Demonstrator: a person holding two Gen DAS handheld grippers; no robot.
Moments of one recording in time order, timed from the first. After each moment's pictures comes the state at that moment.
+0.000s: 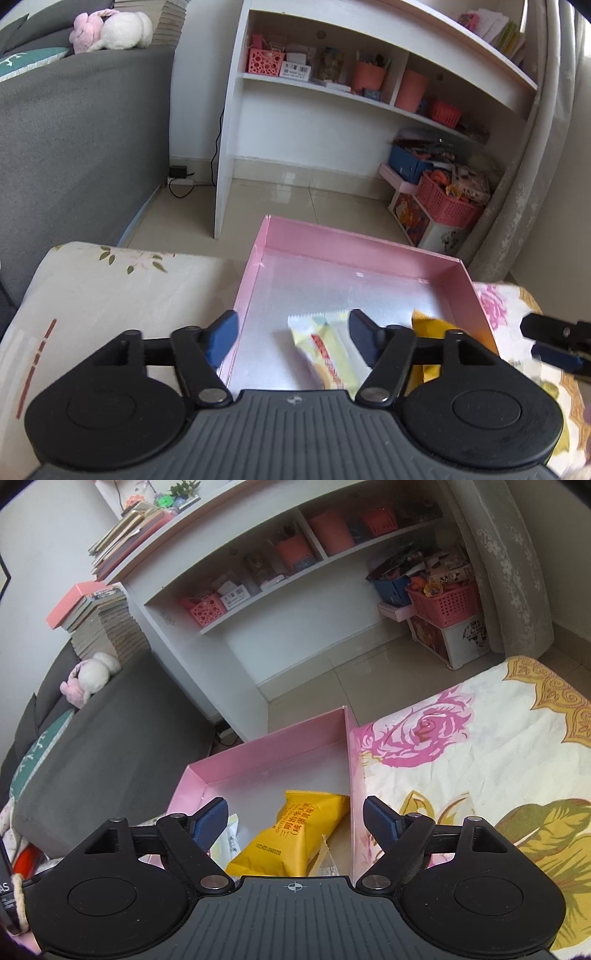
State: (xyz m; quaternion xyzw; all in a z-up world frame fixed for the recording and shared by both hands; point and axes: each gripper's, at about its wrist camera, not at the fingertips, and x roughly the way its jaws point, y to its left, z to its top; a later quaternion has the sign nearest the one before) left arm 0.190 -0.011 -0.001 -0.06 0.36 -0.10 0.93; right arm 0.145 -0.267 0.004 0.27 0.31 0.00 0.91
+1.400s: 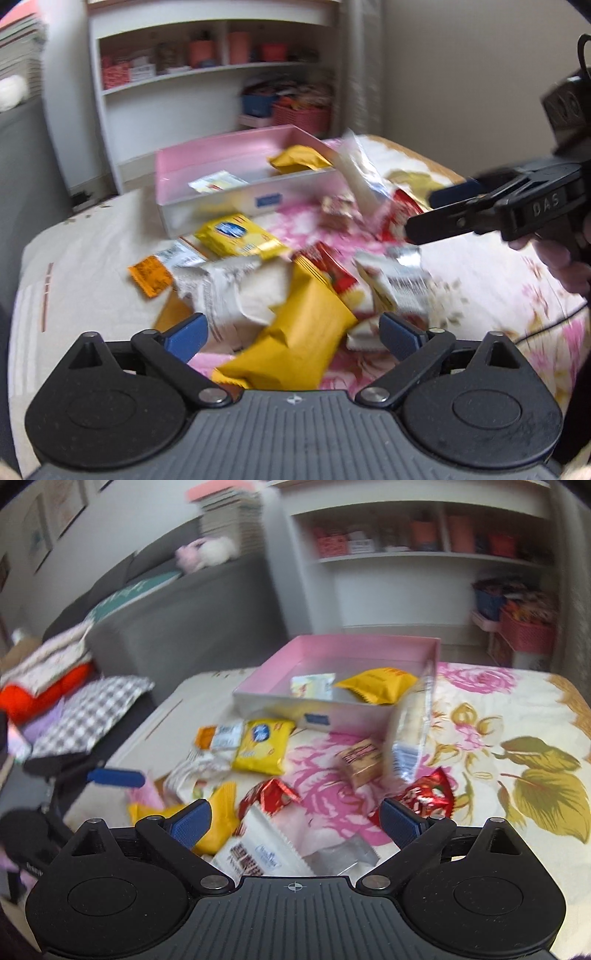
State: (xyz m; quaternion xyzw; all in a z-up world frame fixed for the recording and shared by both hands) left arm 0.029 0.021 -0.026 0.12 0.35 -0.32 0.87; right arm 0.000 -0.170 -0.001 0.07 0.35 0.15 0.92
